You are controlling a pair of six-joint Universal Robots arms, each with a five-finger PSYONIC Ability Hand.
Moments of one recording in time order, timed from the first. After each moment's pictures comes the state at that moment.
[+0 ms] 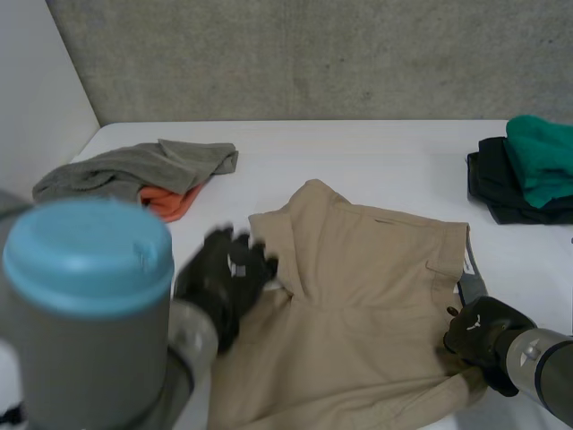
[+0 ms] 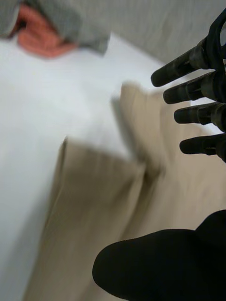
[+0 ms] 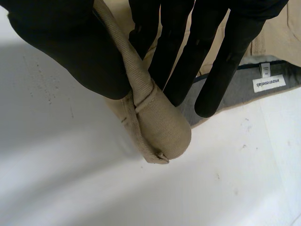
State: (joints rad) left arm 3.88 -1.83 -1.56 2.92 -1.81 3.68; right arm 1.84 -1.38 1.88 0.35 1.54 2.12; left_hand 0.21 0.23 0.23 0.22 0.05; right_hand 1.11 1.19 1.20 1.20 1.02
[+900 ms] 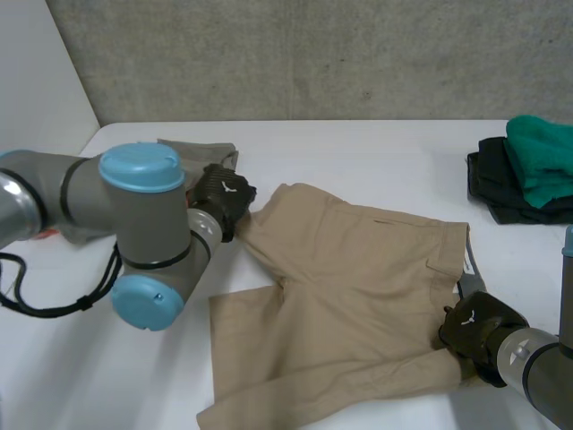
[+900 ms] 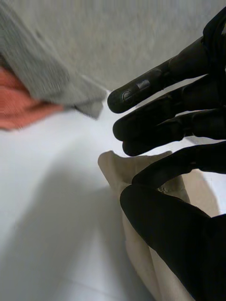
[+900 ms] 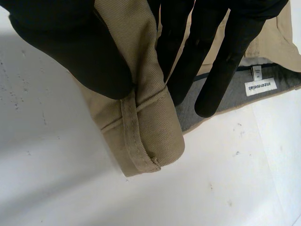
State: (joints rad) left arm 4.14 -2.26 -1.16 3.17 -1.65 3.80; right arm 1.84 -1.34 1.92 0.21 1.54 2.13; left_hand 1.16 1.20 1.19 1.20 0.98; right_hand 1.11 1.19 1.20 1.20 1.02
